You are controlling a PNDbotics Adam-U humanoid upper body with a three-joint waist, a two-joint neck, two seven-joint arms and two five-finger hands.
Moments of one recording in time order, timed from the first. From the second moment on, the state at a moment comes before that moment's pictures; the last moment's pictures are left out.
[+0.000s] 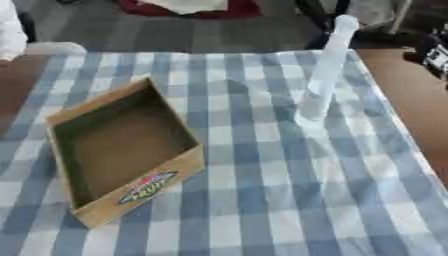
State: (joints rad) left arm -0.13 0.47 0.09 -1.97 0.27 0.13 0.42; right arm -0.32 -0.67 -0.02 -1.88 -0.33 0.19 0.16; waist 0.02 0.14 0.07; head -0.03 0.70
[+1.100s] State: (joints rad) left arm -0.13 0.47 0.08 -1.97 0.27 0.13 0.41; right arm -0.47 -0.67 0.02 -1.61 -0.24 0.21 0.32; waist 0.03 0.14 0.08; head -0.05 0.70
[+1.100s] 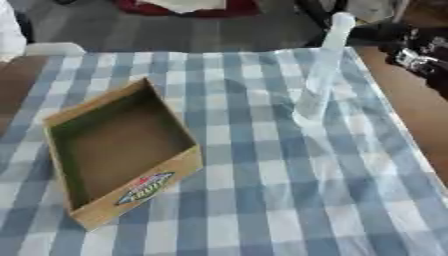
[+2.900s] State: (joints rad) left arm -0.14 0.47 0.08 -1.97 0.28 0.13 0.39; right arm -0.61 -0.63 0.02 -1.26 -0.20 0.07 0.41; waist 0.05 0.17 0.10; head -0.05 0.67
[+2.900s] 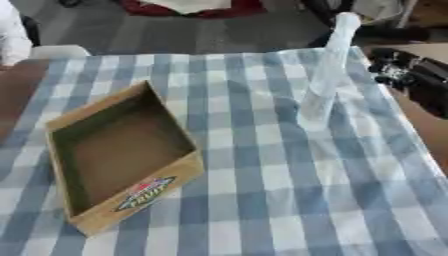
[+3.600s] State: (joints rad) left arm -0.15 0.46 0.08 -1.98 0.28 0.14 0.39; right arm -0.66 -0.63 0.02 -1.22 -0.19 0.03 0.45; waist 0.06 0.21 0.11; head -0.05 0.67
